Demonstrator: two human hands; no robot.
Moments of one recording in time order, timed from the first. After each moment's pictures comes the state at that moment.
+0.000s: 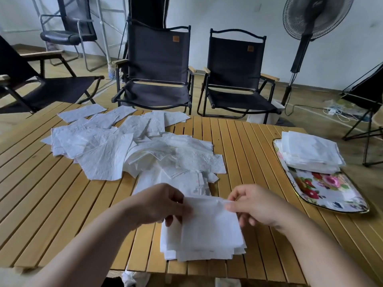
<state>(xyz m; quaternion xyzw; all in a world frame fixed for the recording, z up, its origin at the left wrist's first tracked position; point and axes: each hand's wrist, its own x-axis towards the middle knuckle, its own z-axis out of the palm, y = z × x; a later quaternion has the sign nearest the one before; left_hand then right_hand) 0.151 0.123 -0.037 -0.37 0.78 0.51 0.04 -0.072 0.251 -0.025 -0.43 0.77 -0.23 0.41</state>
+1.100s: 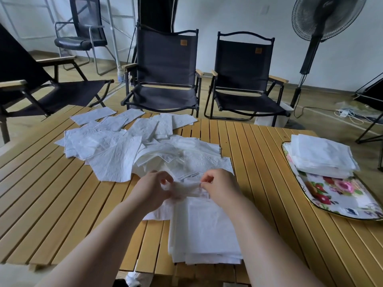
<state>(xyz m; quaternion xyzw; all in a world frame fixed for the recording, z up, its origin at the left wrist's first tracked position) 0.152 0.065 -0.094 -0.49 0.82 0.28 -0.13 -0.040 0.149 -0.088 -0.49 0.82 -0.25 0.16</state>
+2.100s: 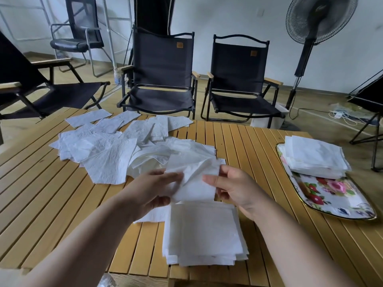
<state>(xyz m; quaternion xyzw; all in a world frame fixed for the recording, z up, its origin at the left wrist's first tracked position) 0.149 0.109 -0.027 -0.40 0.50 0.73 -0.22 -0.049 0.199 -0.033 -0.37 0.64 -0.49 0.46</state>
